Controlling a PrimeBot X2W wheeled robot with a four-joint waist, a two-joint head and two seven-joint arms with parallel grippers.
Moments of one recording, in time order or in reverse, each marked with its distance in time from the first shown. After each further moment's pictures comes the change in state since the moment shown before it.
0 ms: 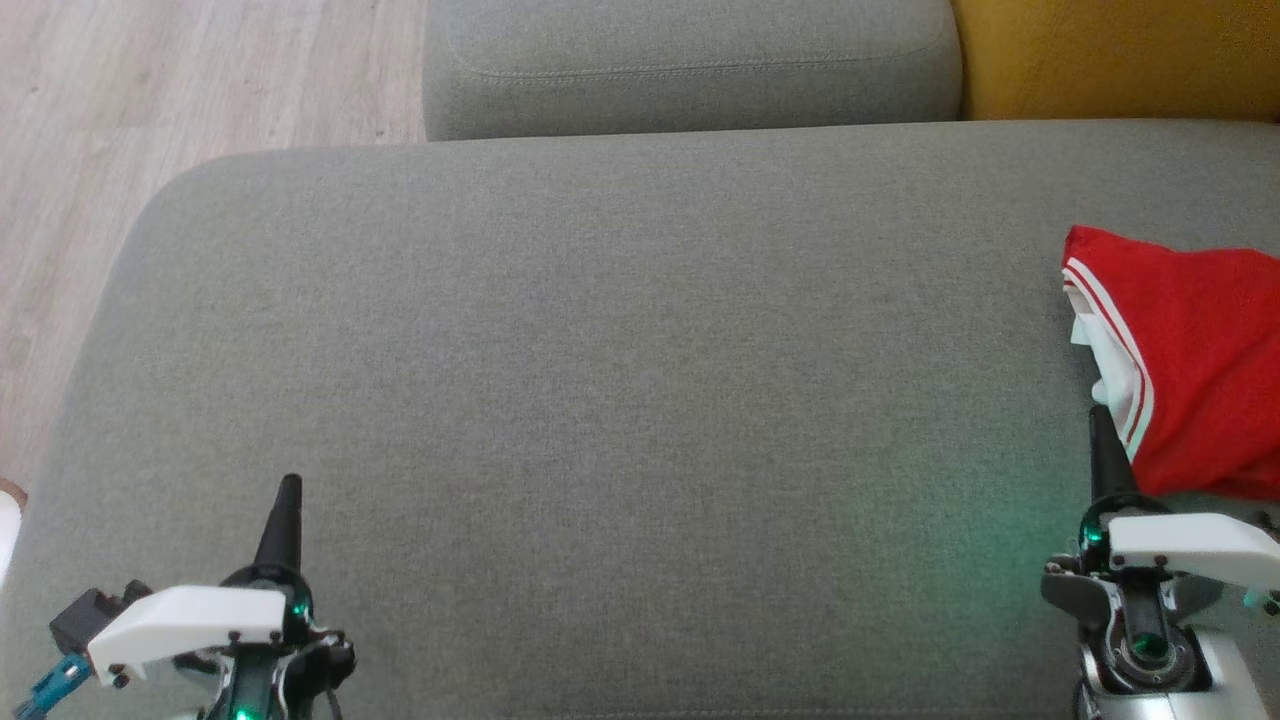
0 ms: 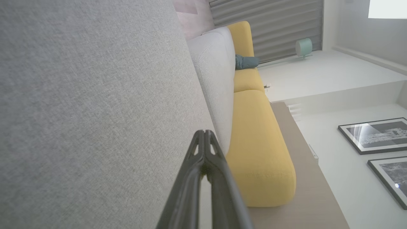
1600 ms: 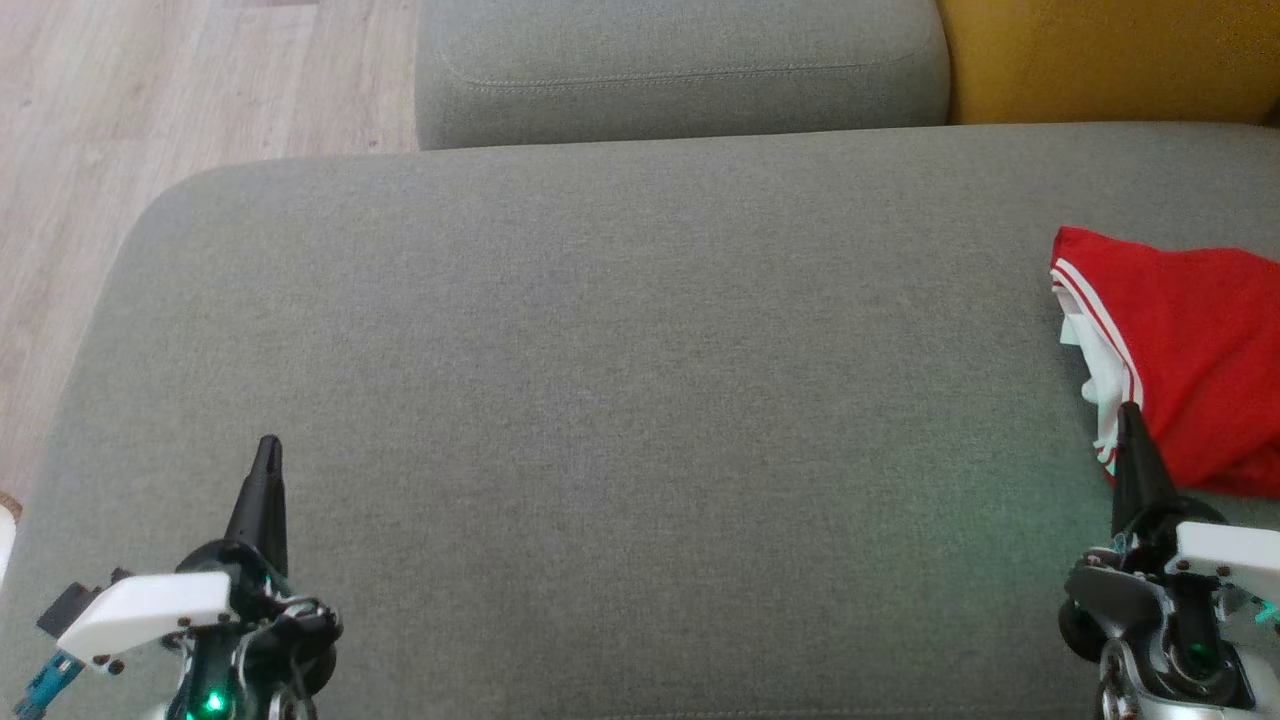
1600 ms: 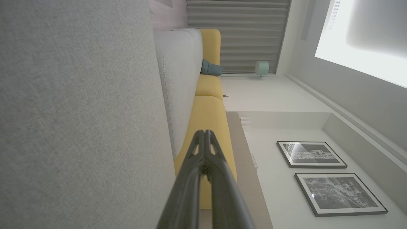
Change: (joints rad) left arm -0.026 0.001 0.032 -0.032 -0.290 -0.052 0.071; right arm 0.040 0.000 -0.040 -0.092 0.314 0.000 0.072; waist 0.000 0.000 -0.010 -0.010
